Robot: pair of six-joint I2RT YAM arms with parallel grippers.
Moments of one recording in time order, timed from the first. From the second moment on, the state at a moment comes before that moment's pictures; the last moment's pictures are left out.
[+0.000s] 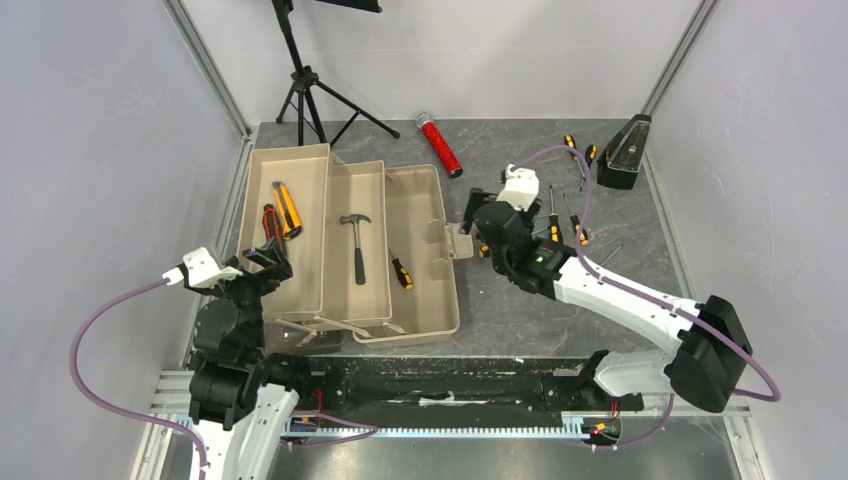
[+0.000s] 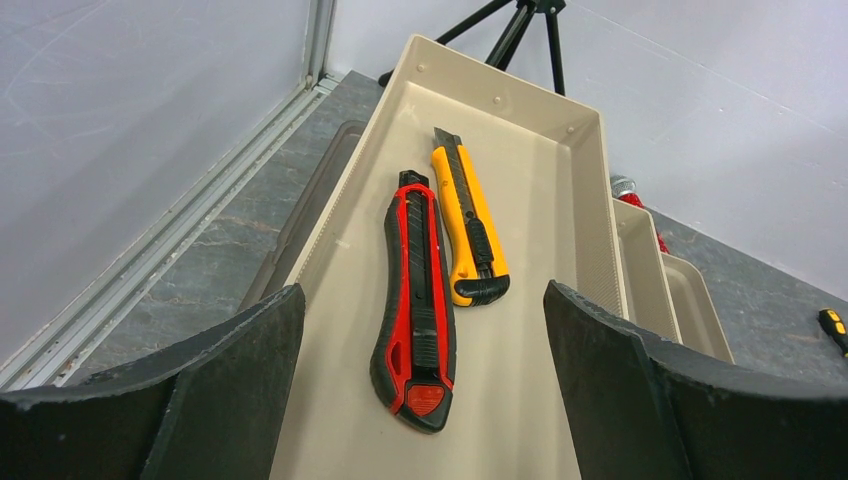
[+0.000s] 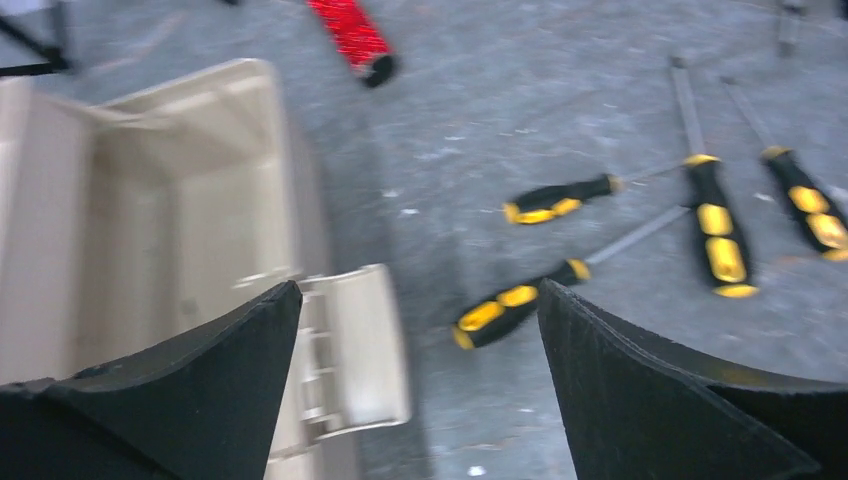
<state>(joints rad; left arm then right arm) -0.17 0.16 0.65 -0.48 -0.45 -0.32 0.89 1.30 0.97 -0.15 0.77 0.60</state>
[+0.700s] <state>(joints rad) -0.17 0.16 0.65 -0.48 -0.45 -0.32 0.56 1.66 0.96 -0.29 0.59 0.65</state>
